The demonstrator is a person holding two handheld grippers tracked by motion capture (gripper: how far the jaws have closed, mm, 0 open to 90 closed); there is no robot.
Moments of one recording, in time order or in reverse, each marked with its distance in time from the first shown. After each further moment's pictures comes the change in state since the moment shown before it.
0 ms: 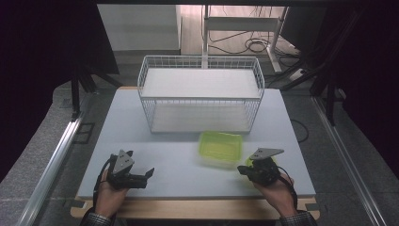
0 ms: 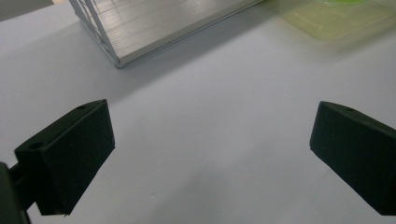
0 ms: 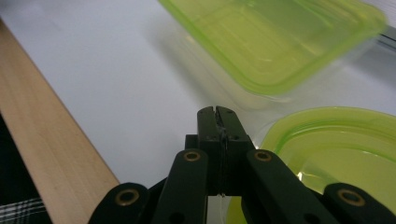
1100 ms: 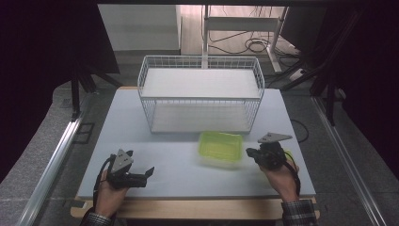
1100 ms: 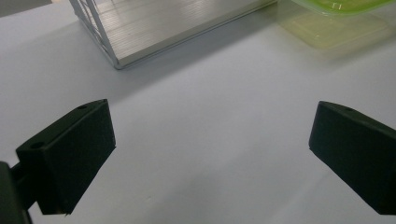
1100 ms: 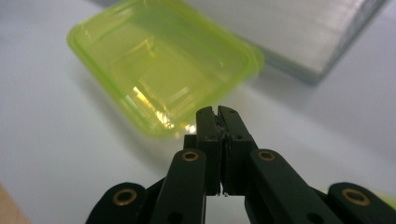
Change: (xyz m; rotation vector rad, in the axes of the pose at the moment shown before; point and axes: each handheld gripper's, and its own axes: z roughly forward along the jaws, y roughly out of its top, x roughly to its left) left arm 0.001 0.001 0.000 -0.013 -0.012 -0.035; right arm -0.037 0.027 -0.001 -0.062 -0.143 0.048
